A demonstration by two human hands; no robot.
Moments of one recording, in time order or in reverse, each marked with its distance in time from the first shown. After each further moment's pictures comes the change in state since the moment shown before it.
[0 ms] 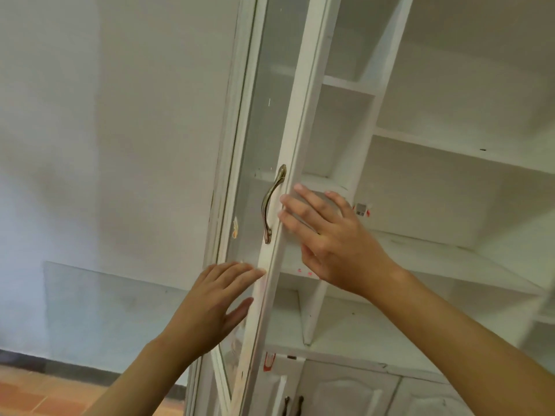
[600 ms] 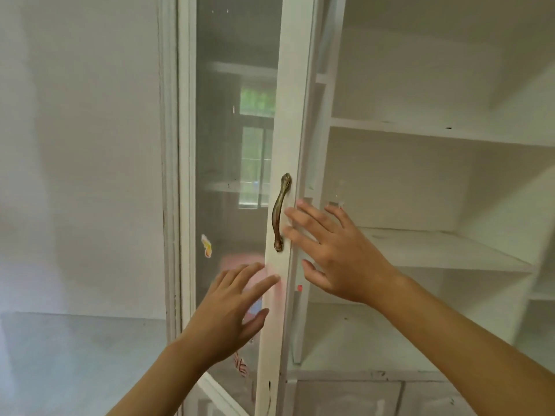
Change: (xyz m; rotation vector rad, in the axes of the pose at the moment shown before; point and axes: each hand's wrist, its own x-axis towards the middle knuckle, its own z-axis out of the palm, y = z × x) left_hand 0.090 0.036 0.078 0.050 -0.118 0.044; right_hand -0.072 0.068 0.064 0.019 -0.103 0.126
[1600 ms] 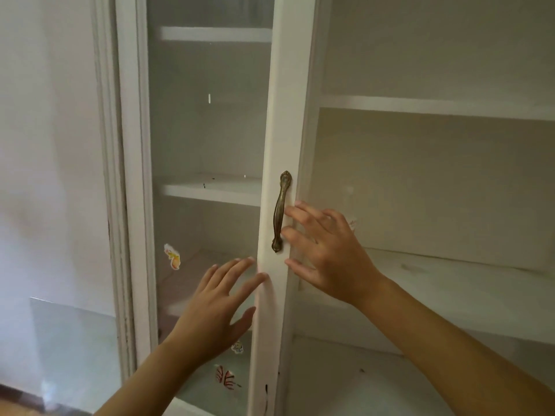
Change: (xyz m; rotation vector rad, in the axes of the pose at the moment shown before) left_hand 0.132 -0.025 0.141 0.241 0.039 -0.111; right_hand 0.011 0.141 0.203 0.279 0.366 -0.057
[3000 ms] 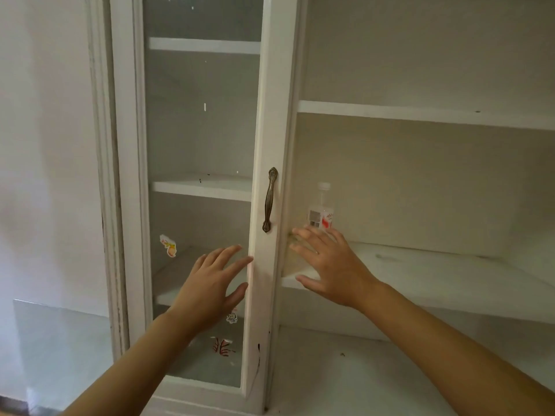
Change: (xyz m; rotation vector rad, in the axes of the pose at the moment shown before) left_hand 0.015 0.020 -0.025 -0.080 -0.116 -0.128; right_hand -0.067 0.009 -0.012 0.010 -0.402 0.154
